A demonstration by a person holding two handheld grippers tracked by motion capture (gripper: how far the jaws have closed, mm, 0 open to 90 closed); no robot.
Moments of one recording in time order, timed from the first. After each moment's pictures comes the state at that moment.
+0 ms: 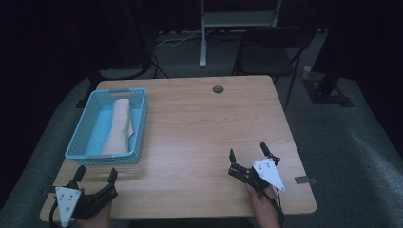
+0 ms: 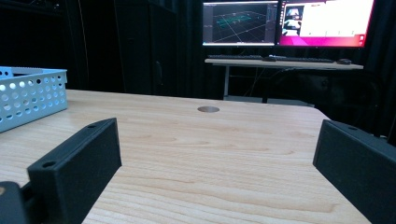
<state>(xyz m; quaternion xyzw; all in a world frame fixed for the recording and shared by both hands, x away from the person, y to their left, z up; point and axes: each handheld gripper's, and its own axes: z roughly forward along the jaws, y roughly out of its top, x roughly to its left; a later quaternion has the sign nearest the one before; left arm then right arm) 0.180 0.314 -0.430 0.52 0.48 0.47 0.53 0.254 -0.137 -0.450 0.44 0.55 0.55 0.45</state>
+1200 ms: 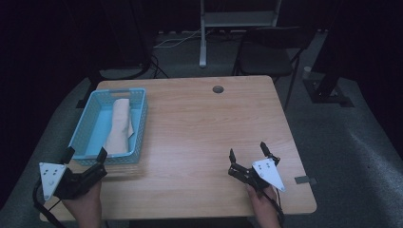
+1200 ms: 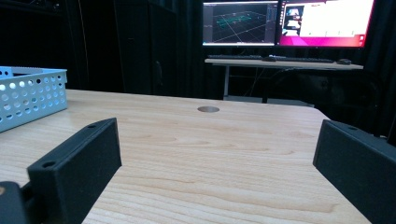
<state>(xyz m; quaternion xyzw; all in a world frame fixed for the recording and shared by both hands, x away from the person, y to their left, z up) 0.210 0.328 -0.370 0.52 0.51 0.46 0.51 0.254 -0.137 -0.450 0.44 0.55 0.55 0.45</state>
